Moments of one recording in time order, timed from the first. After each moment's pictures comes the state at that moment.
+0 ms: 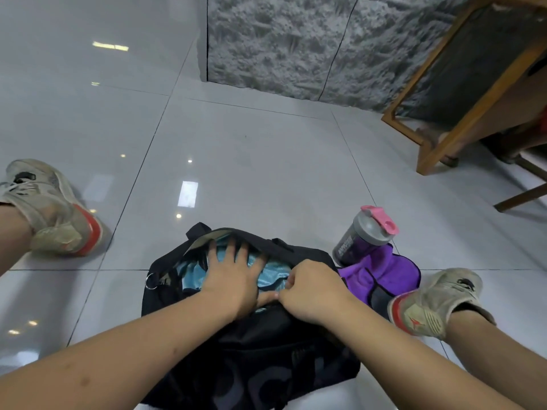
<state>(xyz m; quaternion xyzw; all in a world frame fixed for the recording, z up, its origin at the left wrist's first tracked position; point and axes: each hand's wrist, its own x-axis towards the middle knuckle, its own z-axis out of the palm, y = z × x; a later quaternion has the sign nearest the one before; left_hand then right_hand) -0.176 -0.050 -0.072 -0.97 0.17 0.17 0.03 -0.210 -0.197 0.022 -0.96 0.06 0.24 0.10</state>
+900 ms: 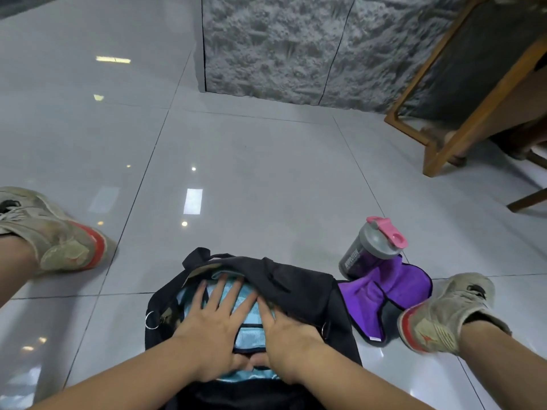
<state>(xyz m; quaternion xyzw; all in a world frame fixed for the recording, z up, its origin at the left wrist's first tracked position) -0.200 -0.004 -0.096 -0.94 0.26 0.22 0.06 -0.214 -0.178 -0.073 -0.93 -0.11 0.35 -0.02</state>
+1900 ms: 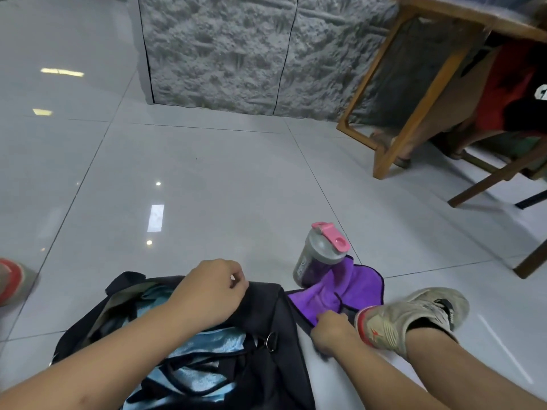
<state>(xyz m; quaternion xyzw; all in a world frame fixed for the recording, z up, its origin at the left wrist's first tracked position) -0.133 -0.106 -0.015 -0.93 0.12 0.15 -0.31 -0.189 -0.374 -0.129 -0.89 0.31 0.31 0.11</state>
